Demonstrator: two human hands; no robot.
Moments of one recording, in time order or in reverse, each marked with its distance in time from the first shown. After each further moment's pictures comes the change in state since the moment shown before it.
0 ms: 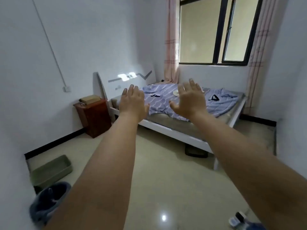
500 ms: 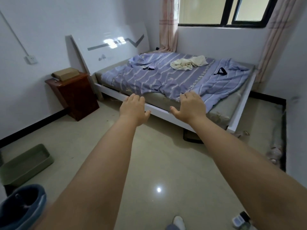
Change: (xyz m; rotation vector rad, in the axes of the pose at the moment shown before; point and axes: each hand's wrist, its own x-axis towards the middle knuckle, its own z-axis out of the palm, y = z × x) left_hand 0.187 0.008 0.265 -0.143 -0.315 0.076; right_hand 0.134 0.112 0.274 -0.034 -0.278 0.103
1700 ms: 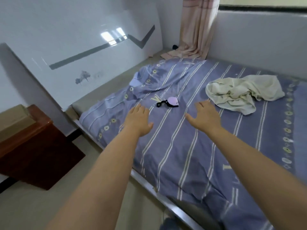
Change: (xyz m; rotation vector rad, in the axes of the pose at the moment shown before) left_hand 1.038 -0.349 0.234 -0.005 -0.243 0.031; right_hand 1.032 0.074 0.406 0.185 -0.139 0.143
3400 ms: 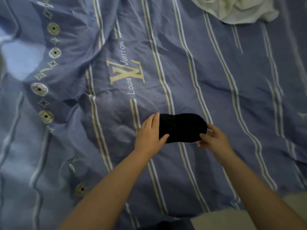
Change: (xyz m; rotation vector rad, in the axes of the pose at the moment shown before) left_hand 0.367 -0.138 0.293 -0.490 -0.521 0.581; right_hand 0.181 -0.017 0.352 1.052 0.175 1.431
